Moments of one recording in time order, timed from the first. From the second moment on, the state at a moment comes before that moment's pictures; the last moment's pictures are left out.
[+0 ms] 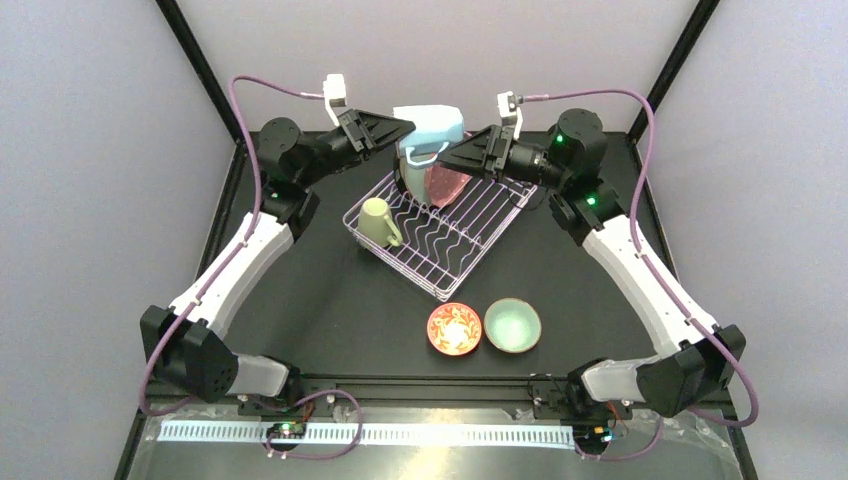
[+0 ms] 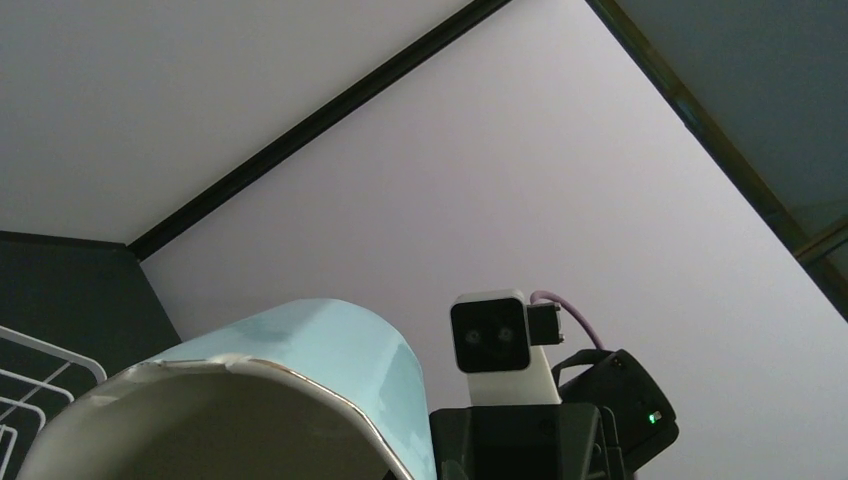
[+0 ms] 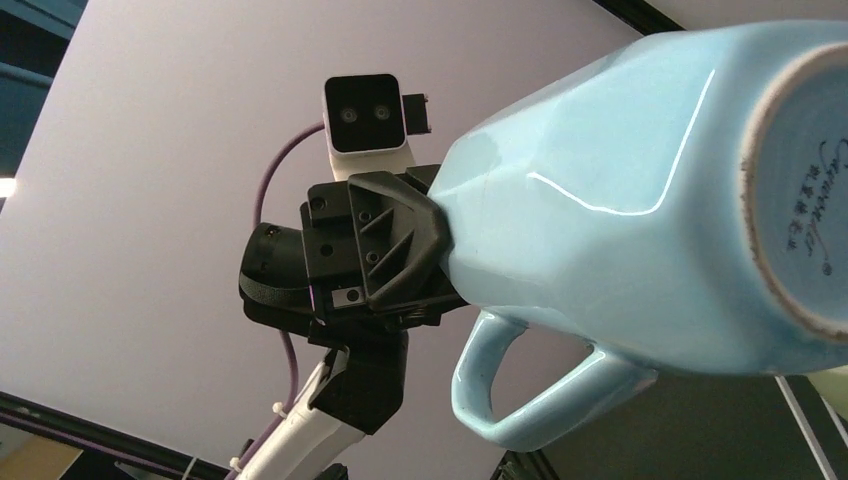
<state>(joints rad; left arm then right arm) -0.36 1.36 1.26 0.40 0.68 -1.19 0.44 1.32 1.39 -0.03 -0.82 1.11</state>
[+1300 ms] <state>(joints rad) -0.40 1.37 1.26 0.41 0.67 -1.17 0.44 1.36 1.34 0.03 -0.84 1.16</state>
